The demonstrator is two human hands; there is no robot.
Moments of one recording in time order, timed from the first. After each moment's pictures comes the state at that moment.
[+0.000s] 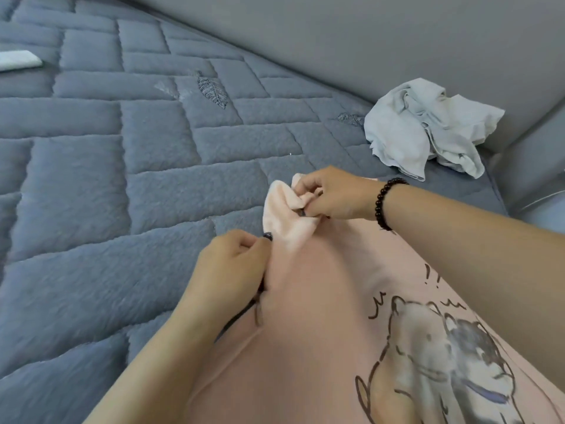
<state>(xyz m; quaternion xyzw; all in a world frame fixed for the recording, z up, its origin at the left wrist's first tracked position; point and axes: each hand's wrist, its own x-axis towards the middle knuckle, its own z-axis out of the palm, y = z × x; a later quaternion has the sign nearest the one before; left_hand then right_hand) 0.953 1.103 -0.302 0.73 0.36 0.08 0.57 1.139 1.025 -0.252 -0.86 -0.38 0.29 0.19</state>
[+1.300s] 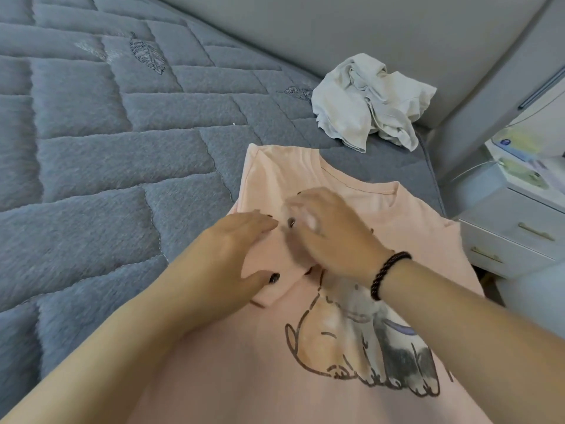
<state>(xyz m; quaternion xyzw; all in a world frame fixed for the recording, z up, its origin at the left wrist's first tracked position) 0.952 1.056 -0.316 0.93 -0.01 0.10 0.36 1.082 0.897 -0.282 -0.90 -0.40 0.07 0.16</state>
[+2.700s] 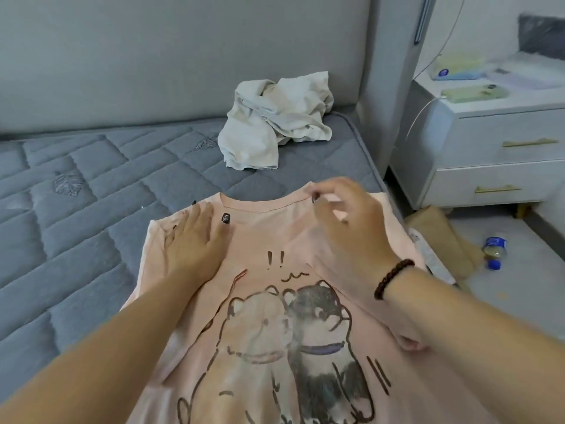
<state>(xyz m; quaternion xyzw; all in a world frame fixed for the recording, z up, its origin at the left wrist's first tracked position) 1.130 1.005 -0.339 0.97 0.16 0.11 0.17 1.144 0.754 -0.283 -0.77 -0.20 -0.18 0.58</state>
